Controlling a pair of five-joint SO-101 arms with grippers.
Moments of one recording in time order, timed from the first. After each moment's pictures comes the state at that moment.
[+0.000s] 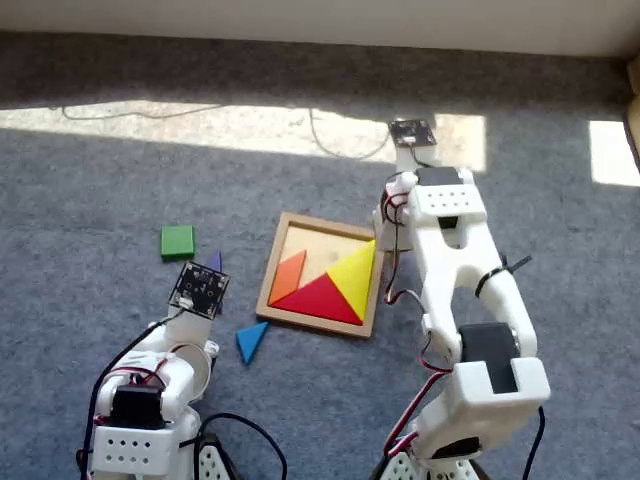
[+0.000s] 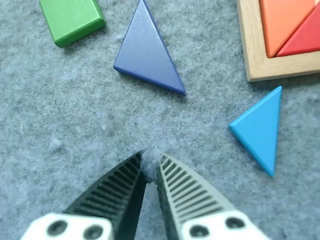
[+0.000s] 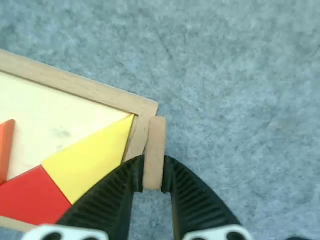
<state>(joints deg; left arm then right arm) -2.5 -102.3 96.0 74.9 -11.0 -12.5 7.5 11.3 66.3 4.4</state>
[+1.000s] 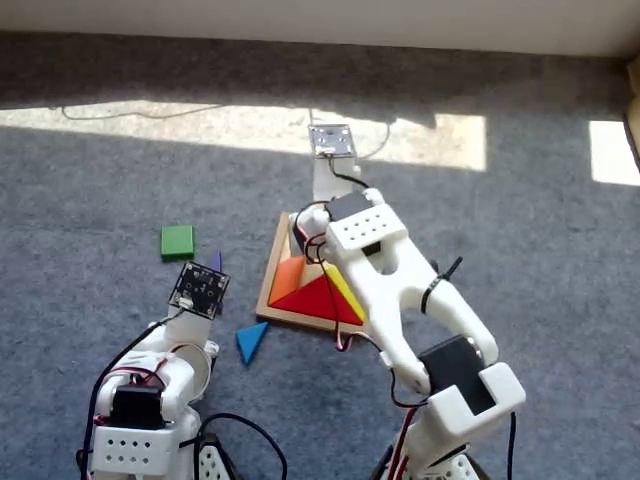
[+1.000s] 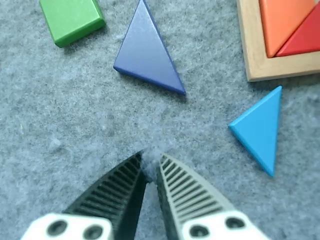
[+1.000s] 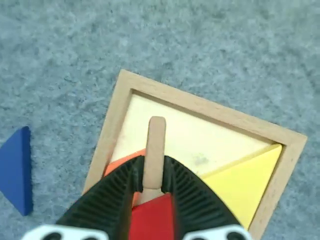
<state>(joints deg) -2.5 -102.3 96.0 74.9 -11.0 -32.9 5.9 16.2 52.9 -16.1</state>
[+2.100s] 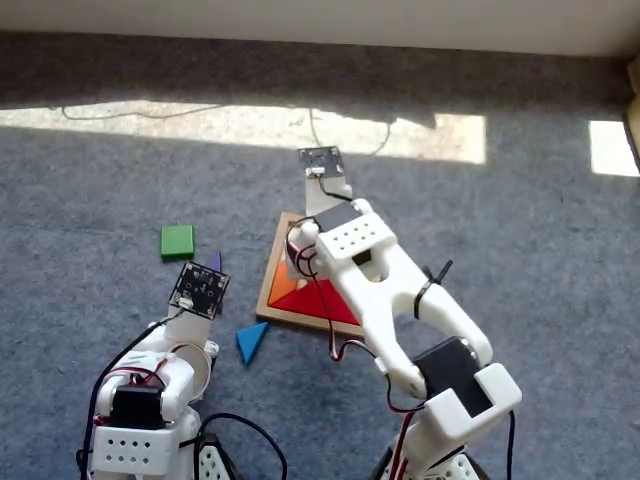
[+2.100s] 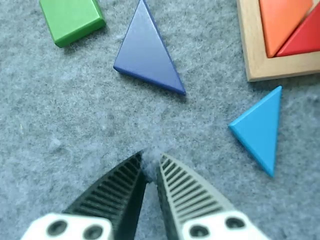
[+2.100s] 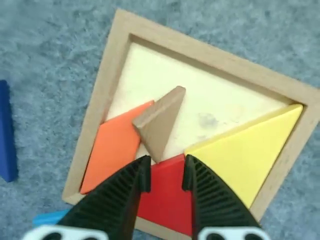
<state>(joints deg) -2.5 -102.3 96.0 74.9 -11.0 -35.8 6.0 18.2 57.6 -16.5</state>
